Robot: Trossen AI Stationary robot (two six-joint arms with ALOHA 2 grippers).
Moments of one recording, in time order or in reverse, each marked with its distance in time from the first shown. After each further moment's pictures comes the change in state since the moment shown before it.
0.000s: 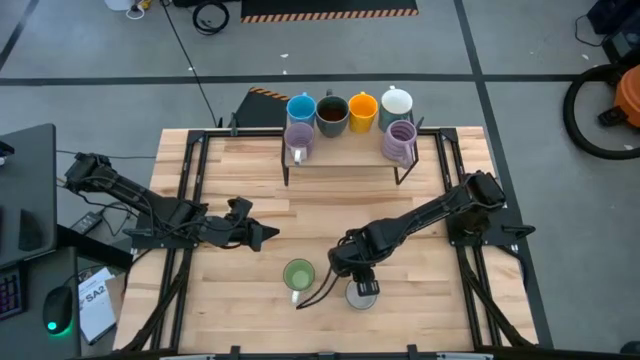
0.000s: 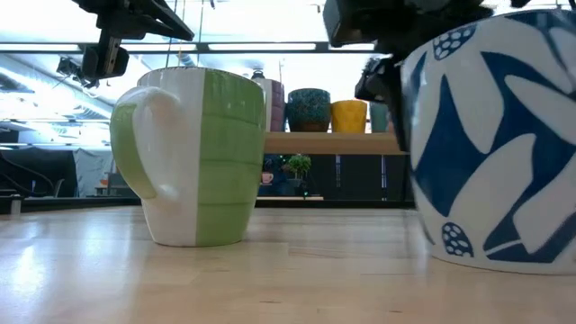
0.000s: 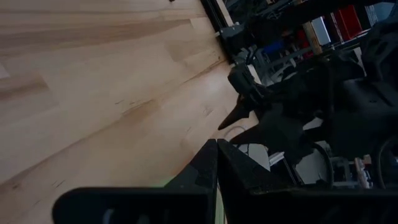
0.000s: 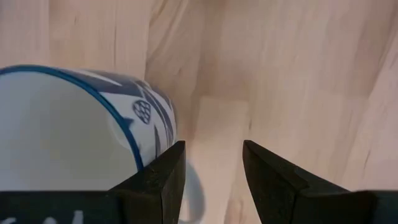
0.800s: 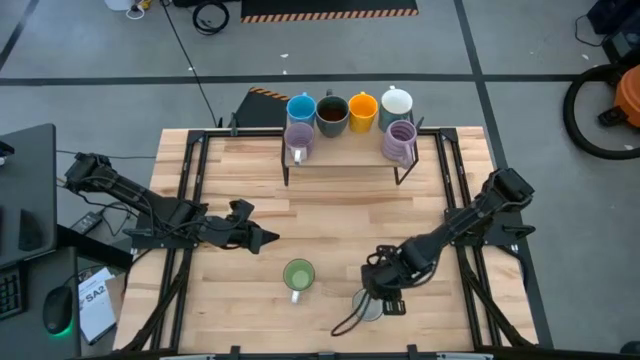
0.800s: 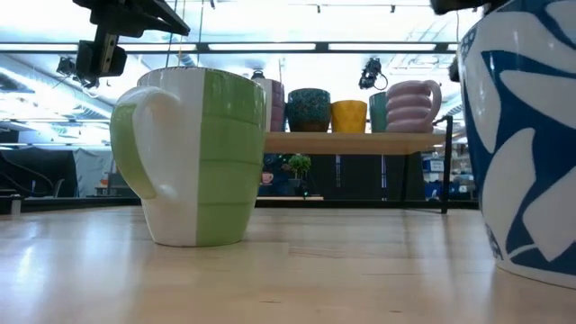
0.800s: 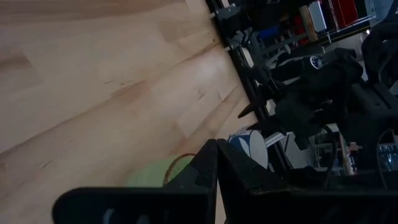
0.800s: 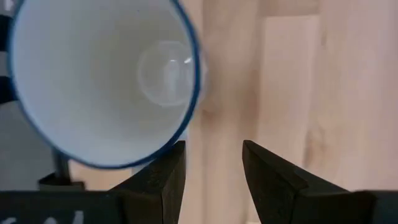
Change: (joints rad) left arm 0.000 0.000 0.000 0.006 0.078 -0.028; right arm 0.216 -0.186 -0.223 0.090 0.030 0.361
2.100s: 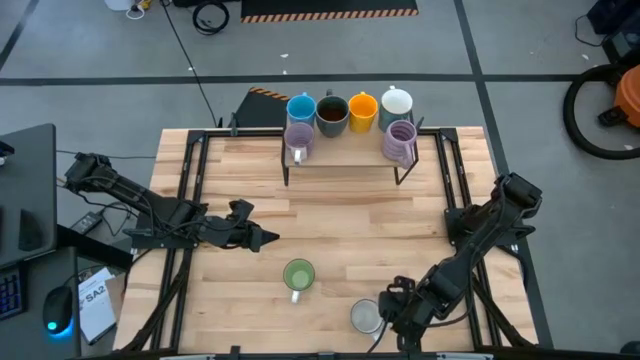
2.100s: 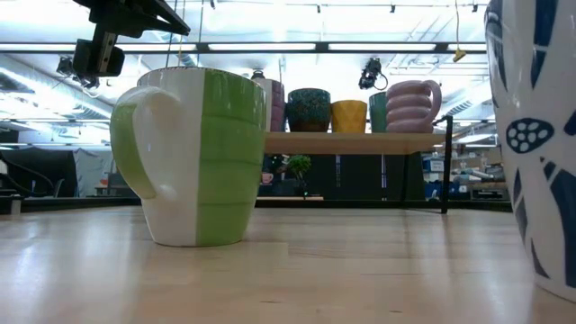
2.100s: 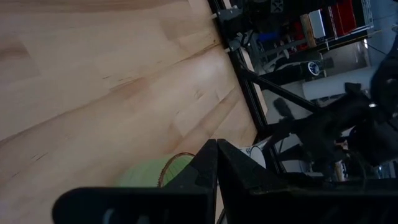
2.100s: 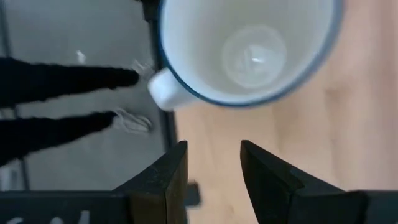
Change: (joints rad) left arm 0.000 0.000 0.000 0.002 0.000 -0.052; right arm 0.250 -0.008 0.027 0.154 0.086 0.394
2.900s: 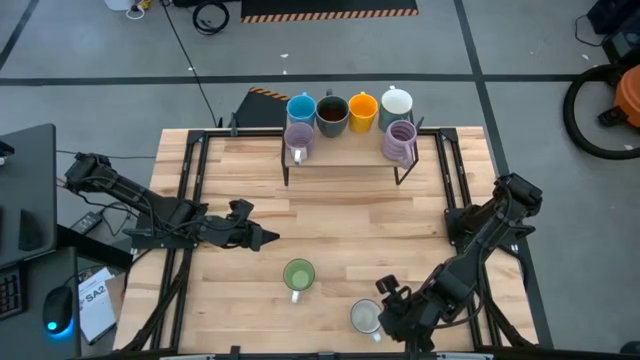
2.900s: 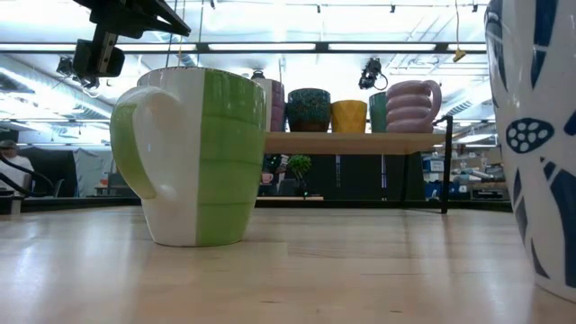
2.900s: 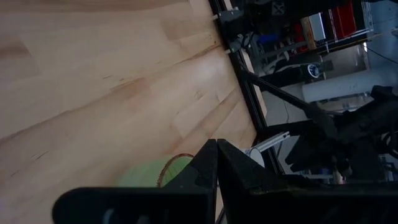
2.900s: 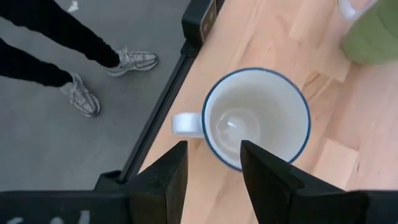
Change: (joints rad) left arm 0.003 0.000 0.000 0.000 0.000 -0.013; right arm 0.008 0.000 0.171 -0.093 0.120 -0.630
